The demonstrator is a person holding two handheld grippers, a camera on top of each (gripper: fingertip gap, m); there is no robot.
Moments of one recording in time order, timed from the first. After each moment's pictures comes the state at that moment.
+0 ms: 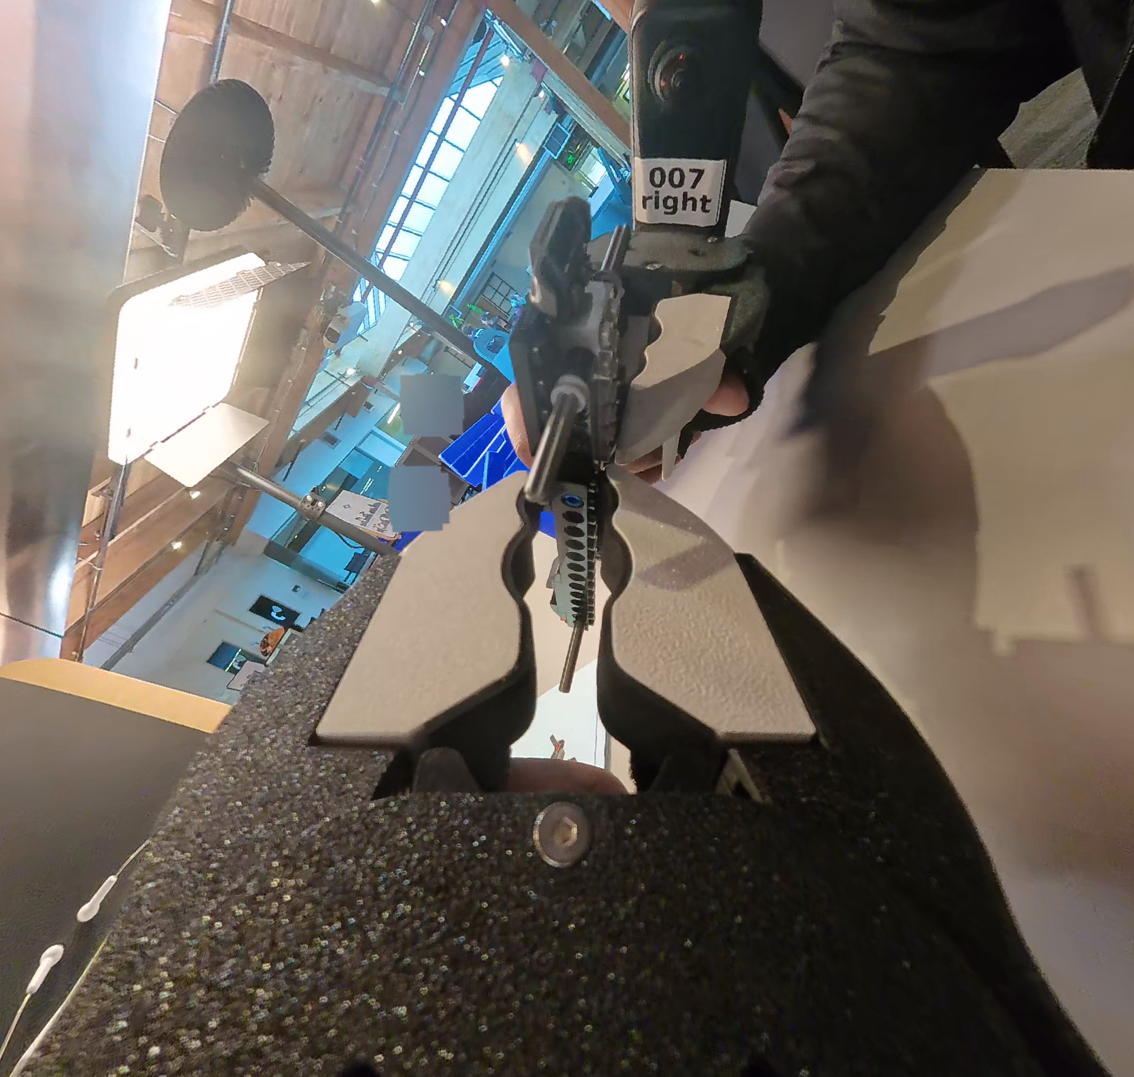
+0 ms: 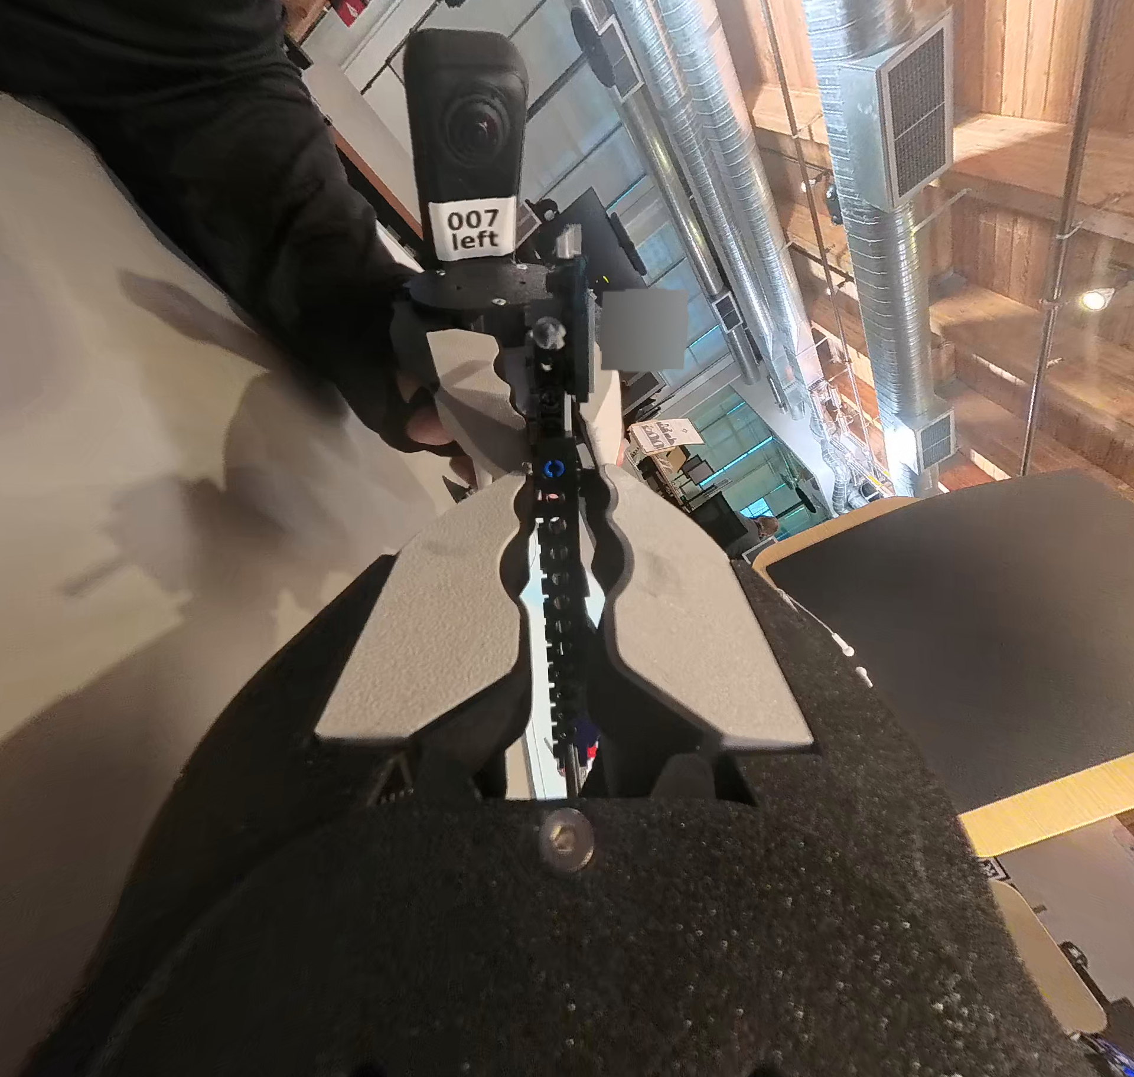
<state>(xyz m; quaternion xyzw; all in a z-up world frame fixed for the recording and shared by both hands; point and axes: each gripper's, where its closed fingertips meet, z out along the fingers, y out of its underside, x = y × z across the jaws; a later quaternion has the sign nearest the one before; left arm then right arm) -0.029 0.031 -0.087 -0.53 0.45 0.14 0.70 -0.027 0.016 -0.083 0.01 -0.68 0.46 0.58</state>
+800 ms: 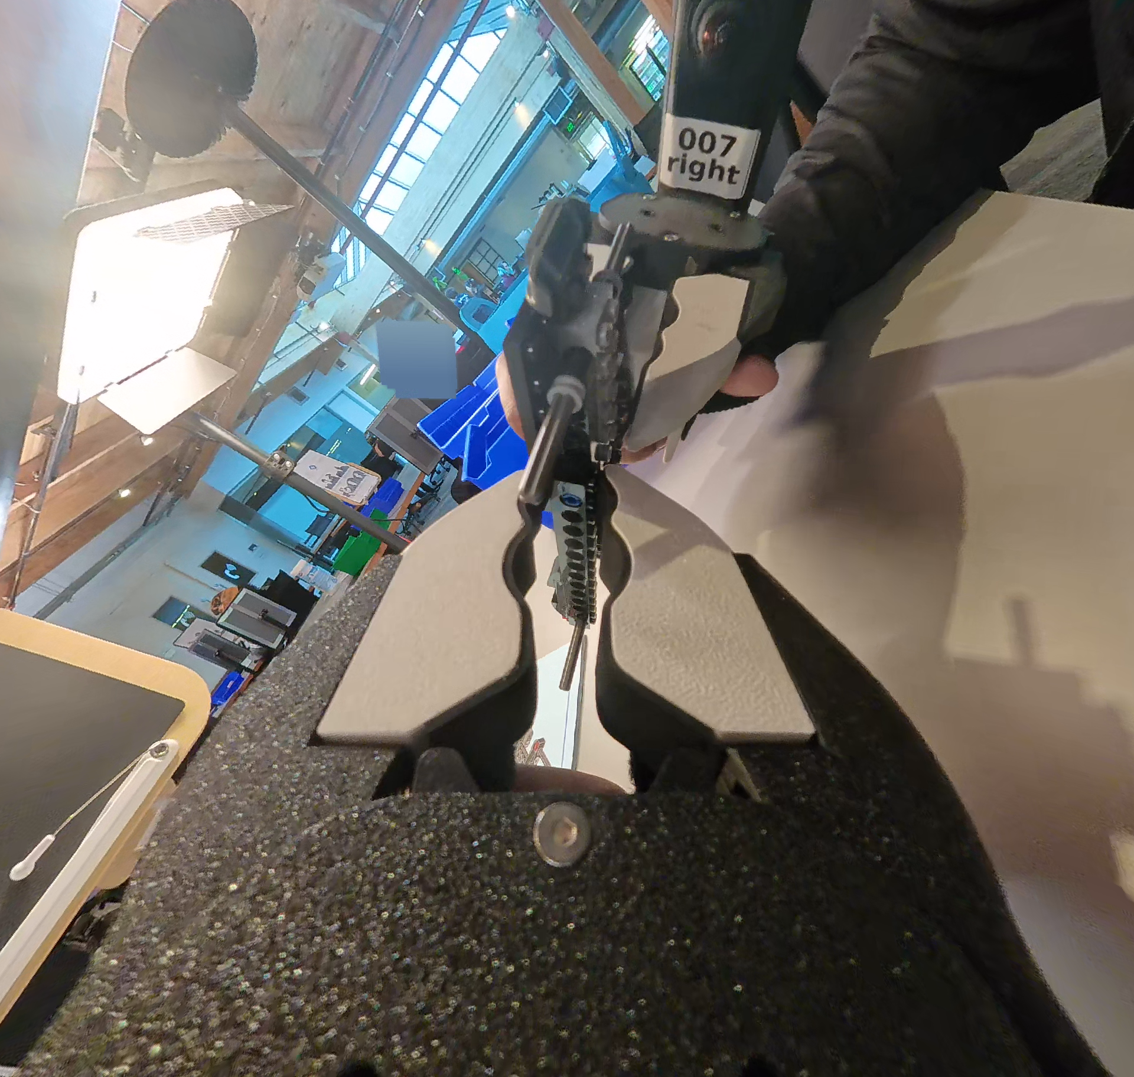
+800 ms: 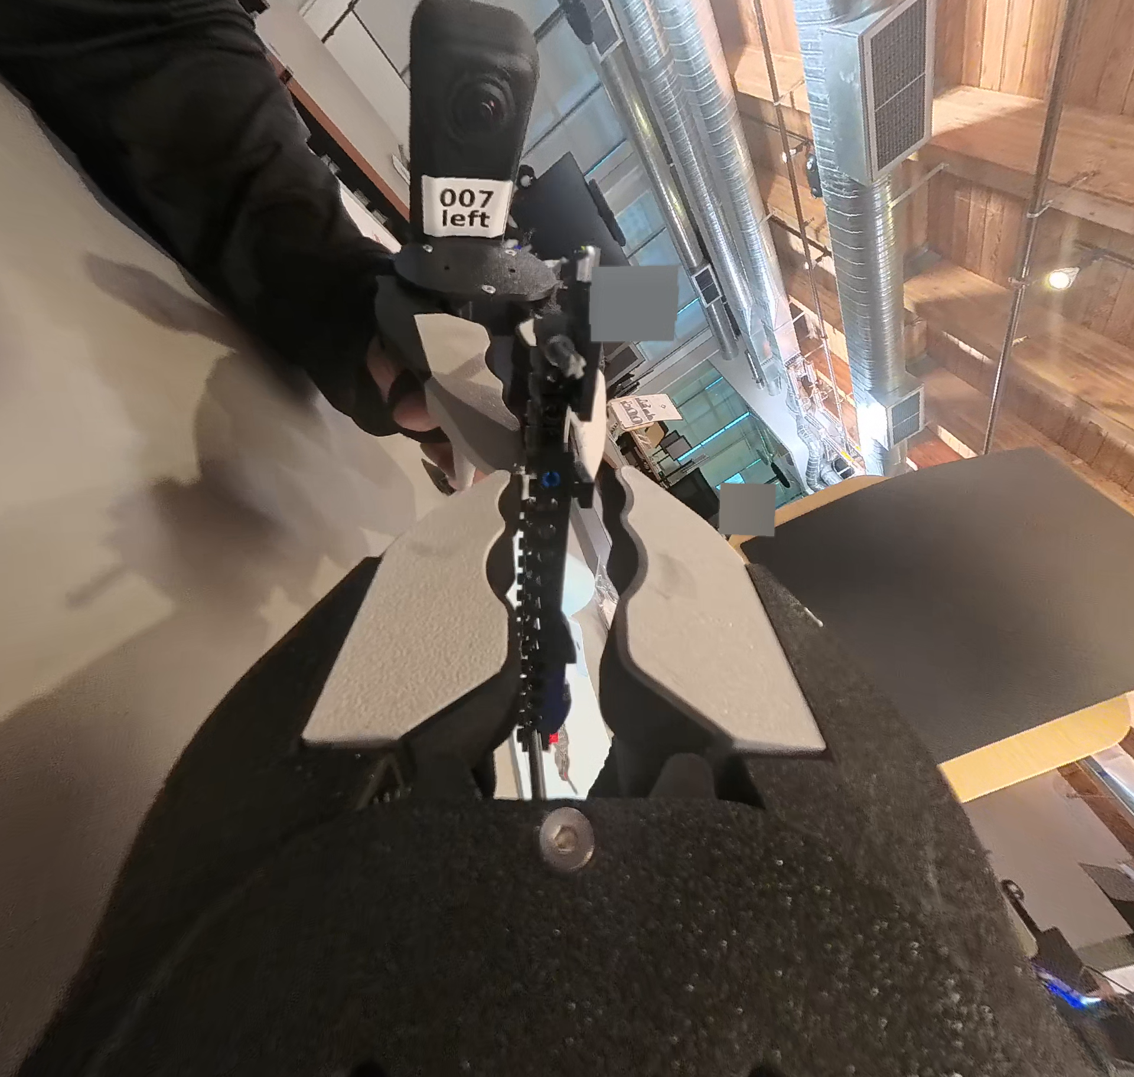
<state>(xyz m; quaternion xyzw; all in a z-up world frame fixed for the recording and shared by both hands) -0.033 0.034 -0.090 -0.57 0.42 0.12 0.70 -0.026 0.025 -0.081 -0.01 -0.68 0.43 0.59</state>
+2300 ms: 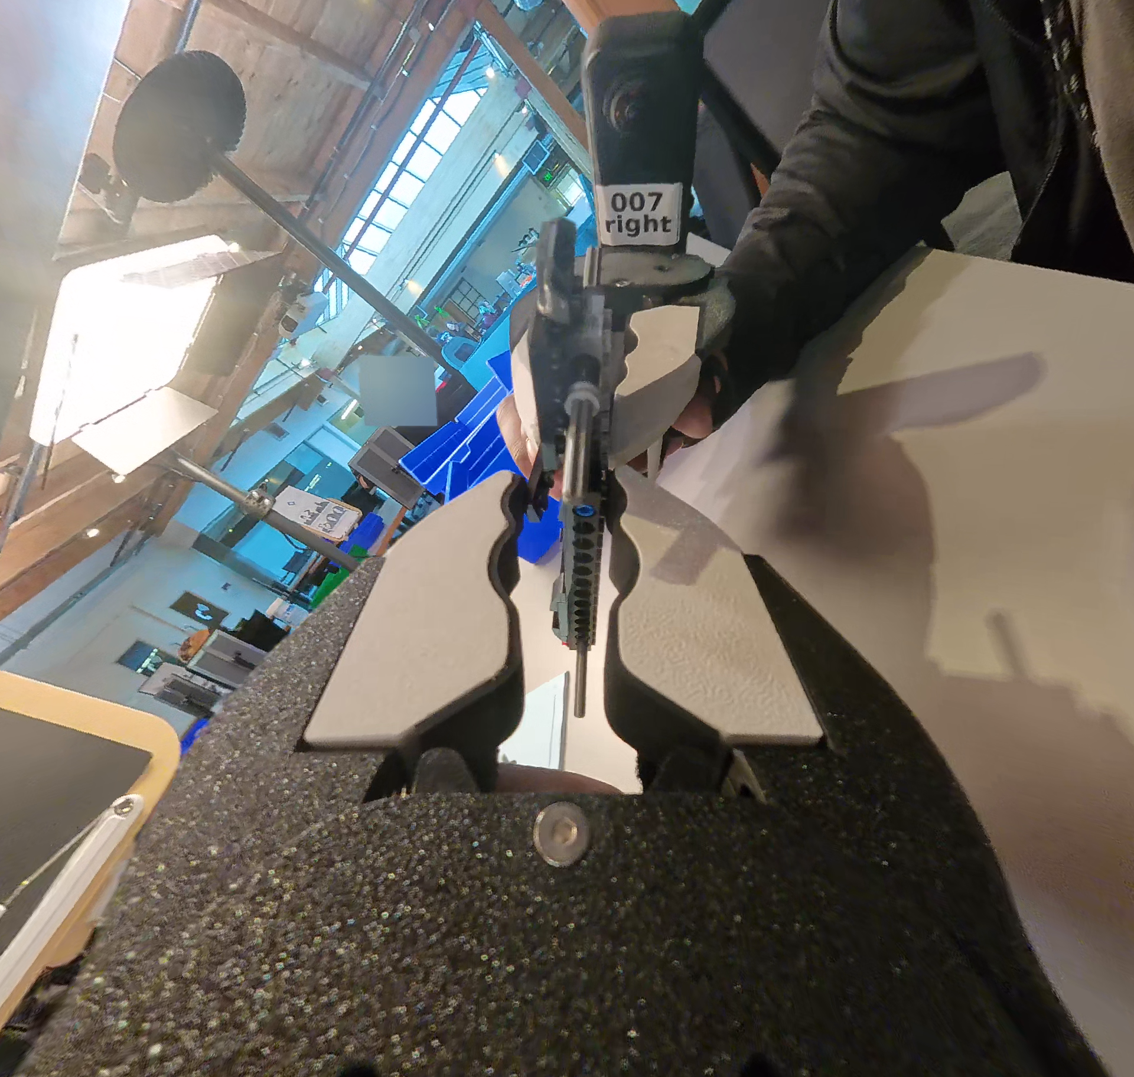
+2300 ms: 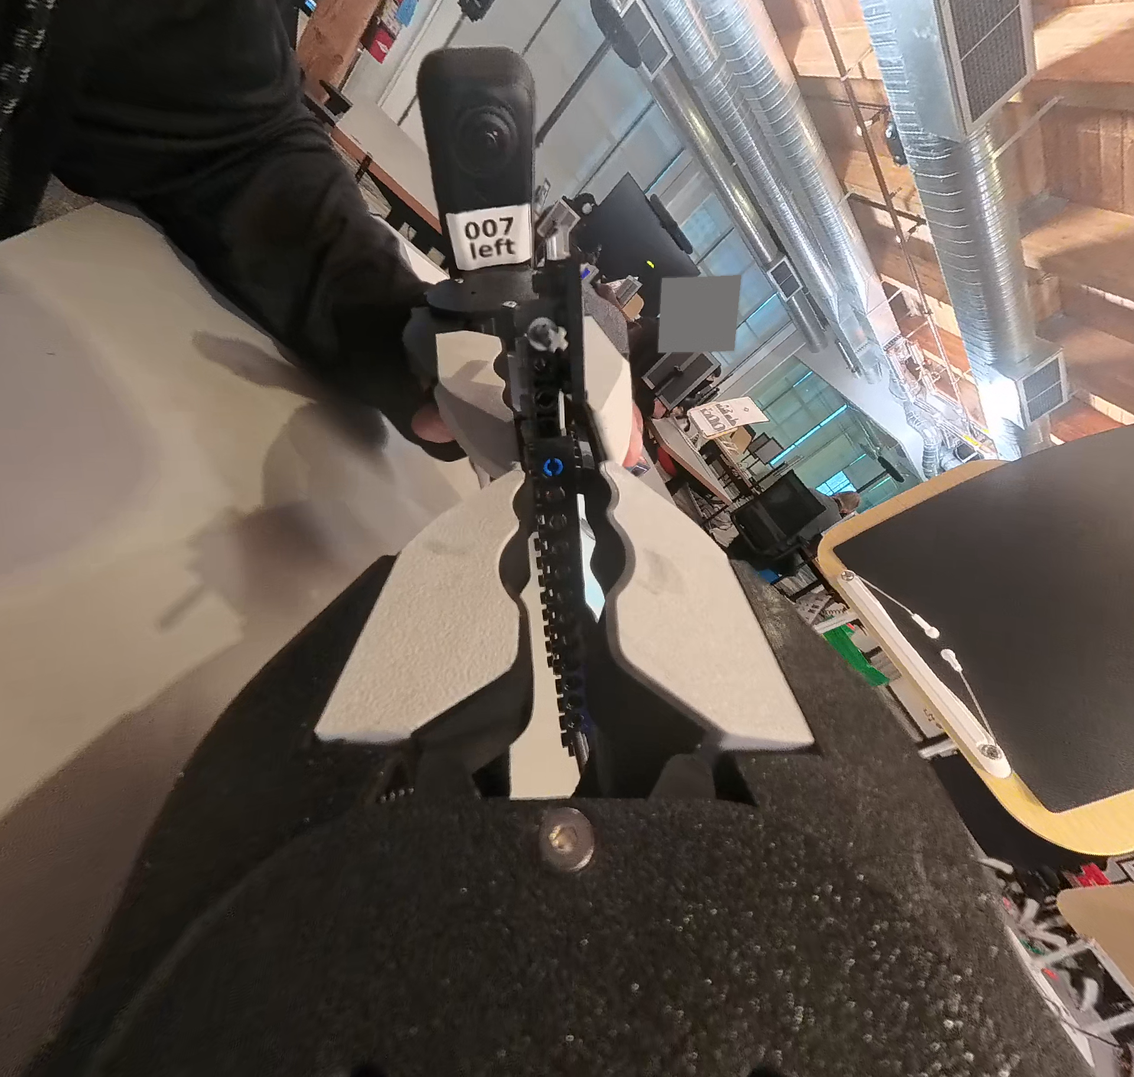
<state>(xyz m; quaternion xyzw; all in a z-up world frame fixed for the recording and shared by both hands) -0.019 0.027 -0.085 -0.55 0.44 0.09 0.71 -0.018 0.020 -0.083 -0.03 -0.70 0.49 0.52</state>
